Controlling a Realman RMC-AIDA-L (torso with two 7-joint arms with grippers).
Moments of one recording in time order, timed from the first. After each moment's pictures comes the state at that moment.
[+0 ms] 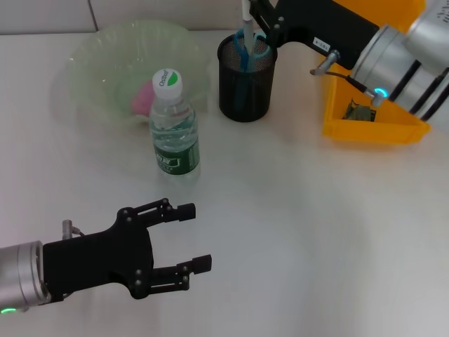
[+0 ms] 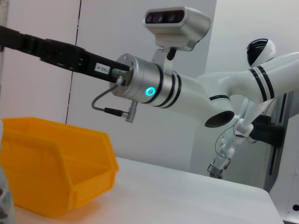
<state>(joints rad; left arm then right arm) -0.34 -2.07 0.89 0.38 1.76 1.73 -0.88 0.61 2.09 -1.51 -0.51 -0.65 -1.05 0.71</state>
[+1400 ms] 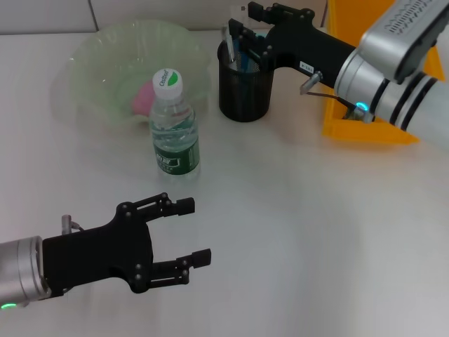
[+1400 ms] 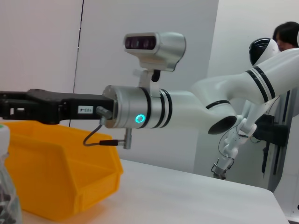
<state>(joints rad) -0.34 -2.07 0.89 0.39 1.76 1.72 -0.87 0.67 2.09 -1.59 -0.39 -0.58 -0.92 0.69</state>
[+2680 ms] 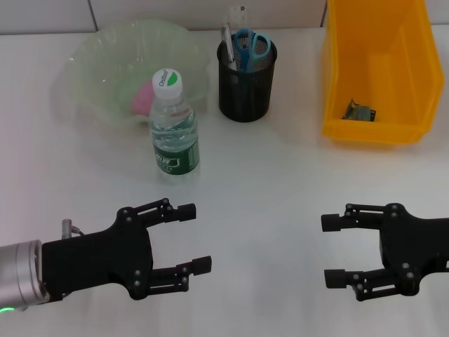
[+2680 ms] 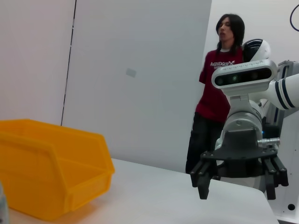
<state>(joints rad) -0.34 -2.07 0.90 0.39 1.77 1.74 -0.88 0.29 2.06 -0.96 -0.80 -1.84 -1.83 1.33</state>
